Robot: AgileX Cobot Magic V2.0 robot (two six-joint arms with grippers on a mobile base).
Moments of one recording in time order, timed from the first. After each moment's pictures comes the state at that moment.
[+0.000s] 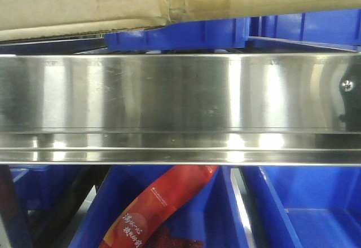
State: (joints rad) left arm -0.50 1.40 -1.75 0.24 1.11 -0.33; right arm 0.48 1.40 -1.86 -0.09 1.17 0.13
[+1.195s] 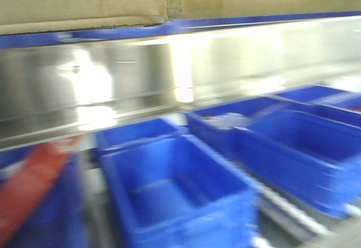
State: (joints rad) left arm -0.50 1.40 -1.75 0.25 1.07 -0.33; right arm 0.48 1.40 -1.86 -0.10 1.16 0.13
